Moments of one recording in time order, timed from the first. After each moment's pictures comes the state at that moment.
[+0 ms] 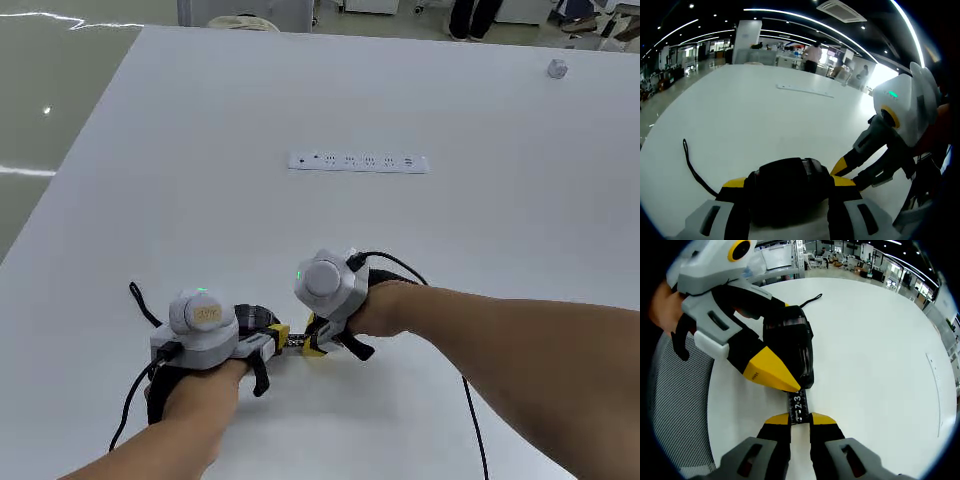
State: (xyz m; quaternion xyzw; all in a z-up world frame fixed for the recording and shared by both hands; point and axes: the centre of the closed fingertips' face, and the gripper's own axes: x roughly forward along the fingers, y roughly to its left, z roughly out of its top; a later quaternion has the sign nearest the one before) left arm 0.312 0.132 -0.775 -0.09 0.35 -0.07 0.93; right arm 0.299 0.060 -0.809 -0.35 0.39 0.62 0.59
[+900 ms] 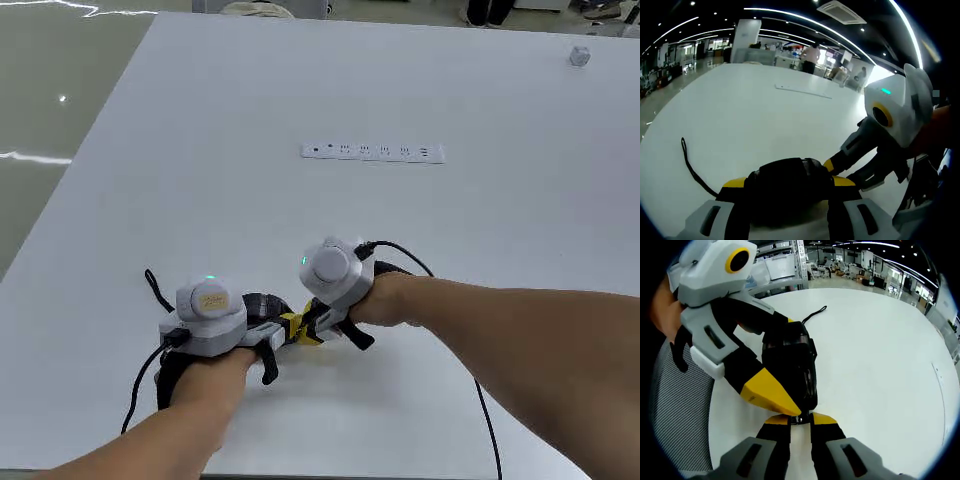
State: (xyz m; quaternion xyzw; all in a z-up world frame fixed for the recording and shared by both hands) left arm 0.309 0.133 -0.774 -0.10 0.35 -0.08 0.93; right arm 0.291 0.089 -0.808 -0.32 0.36 0.65 0.59
